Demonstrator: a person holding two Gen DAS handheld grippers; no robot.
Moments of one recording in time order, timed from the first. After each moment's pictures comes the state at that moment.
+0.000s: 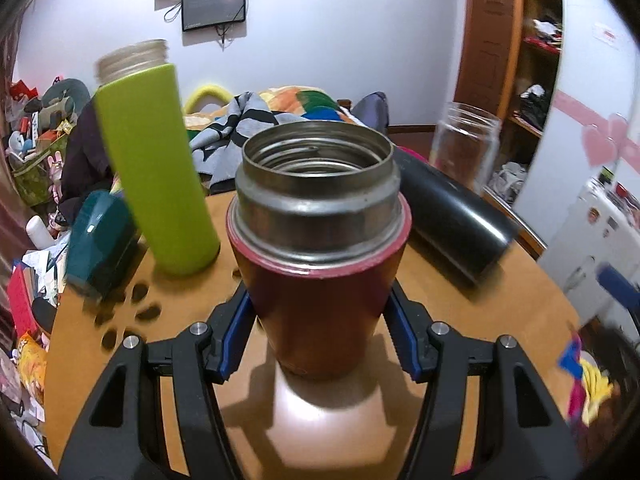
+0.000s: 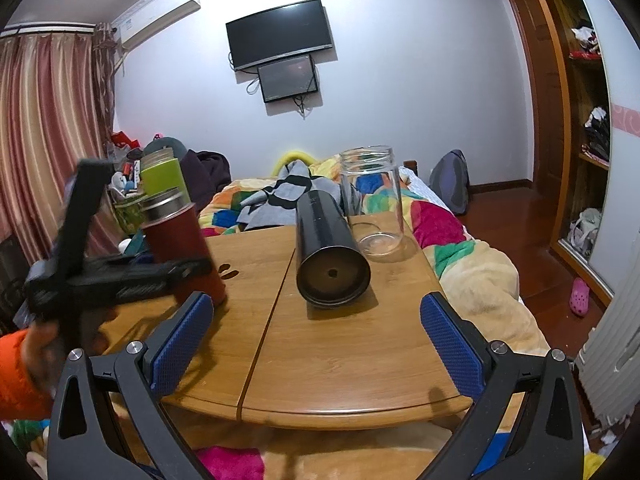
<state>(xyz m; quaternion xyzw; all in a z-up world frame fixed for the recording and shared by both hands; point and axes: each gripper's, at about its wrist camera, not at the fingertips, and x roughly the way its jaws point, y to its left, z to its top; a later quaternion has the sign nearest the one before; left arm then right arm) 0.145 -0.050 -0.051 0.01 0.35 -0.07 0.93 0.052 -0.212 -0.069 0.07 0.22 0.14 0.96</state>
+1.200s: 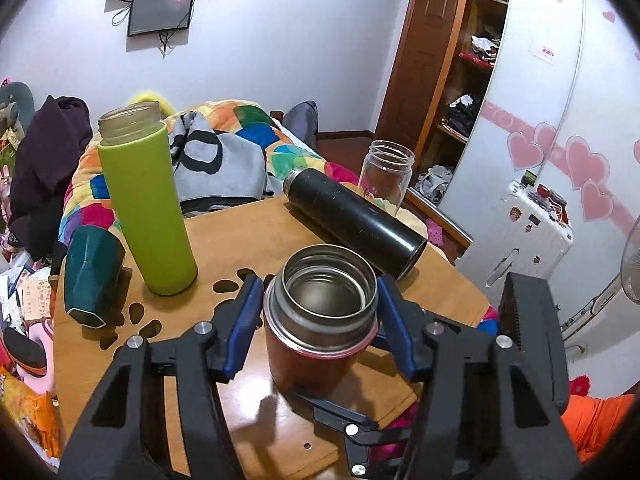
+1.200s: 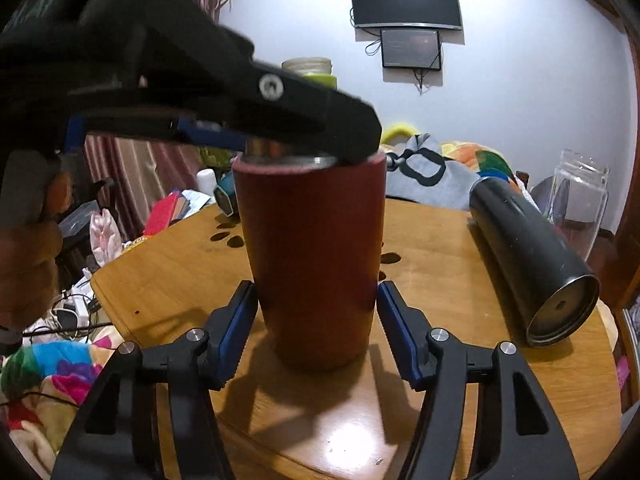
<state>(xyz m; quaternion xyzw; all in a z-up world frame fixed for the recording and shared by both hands) 0.122 -0.020 0.007 -0.02 0.34 -0.21 0.92 0.087 -0.072 -0.104 -0.04 0.25 0.31 0.92</state>
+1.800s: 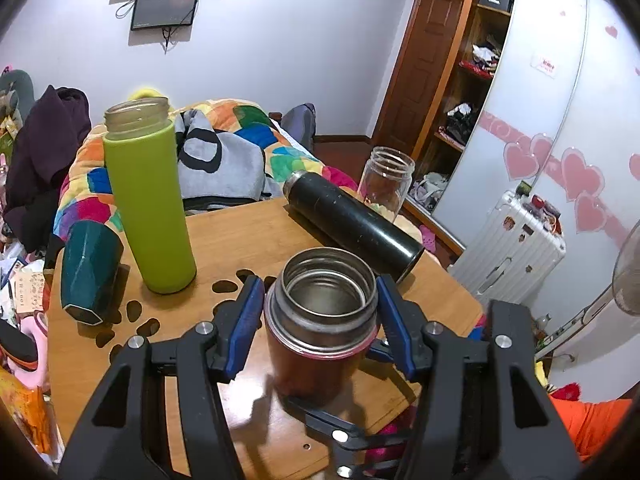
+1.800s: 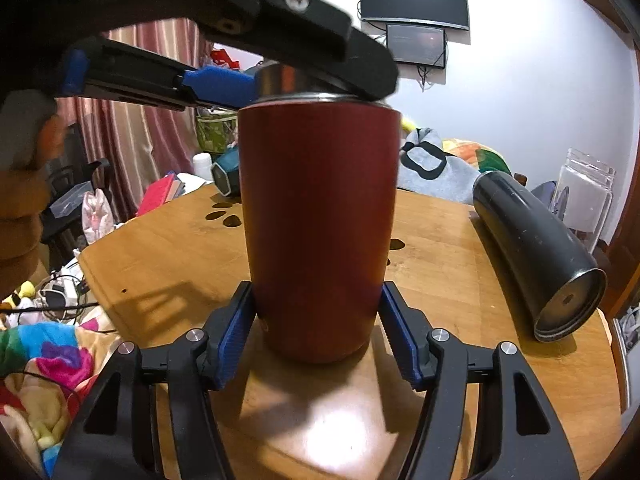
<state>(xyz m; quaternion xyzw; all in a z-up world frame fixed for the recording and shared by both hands) 0.124 -0.005 0.012 -0.05 0.34 -0.21 0.91 0.080 -0.067 -0.110 -0.08 0.25 0.30 0.92</state>
